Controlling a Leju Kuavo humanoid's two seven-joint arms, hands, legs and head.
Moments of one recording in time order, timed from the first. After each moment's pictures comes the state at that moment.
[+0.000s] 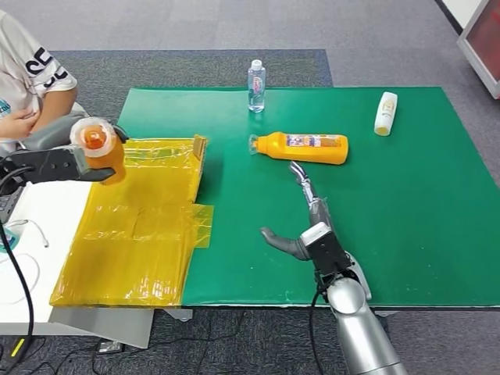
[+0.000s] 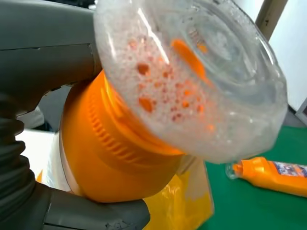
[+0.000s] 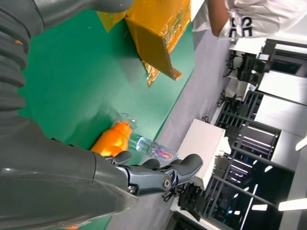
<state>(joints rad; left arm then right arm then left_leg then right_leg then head) -0.83 0.68 -0.56 -1.36 -0.23 -0.56 -0.34 -0.25 0.17 0.29 -1.33 0.44 -0.01 -0.53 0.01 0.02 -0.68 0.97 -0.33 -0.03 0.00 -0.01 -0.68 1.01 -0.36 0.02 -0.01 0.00</state>
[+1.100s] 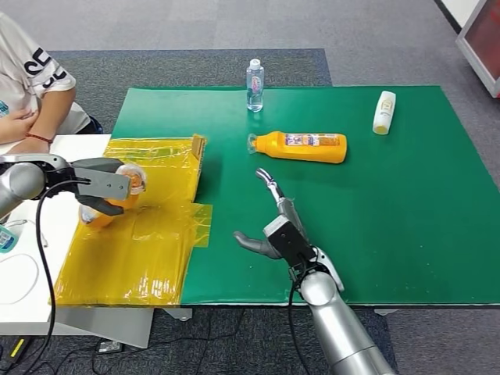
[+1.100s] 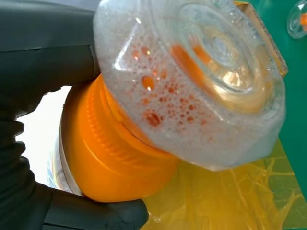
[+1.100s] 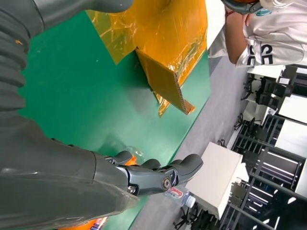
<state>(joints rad) -1.14 0.67 -1.27 -0.99 -0.02 -0.62 -0.33 -0.33 0.24 0.36 -1.14 0.47 -0.02 -0.50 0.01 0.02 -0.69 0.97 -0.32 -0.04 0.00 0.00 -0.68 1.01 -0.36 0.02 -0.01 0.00</state>
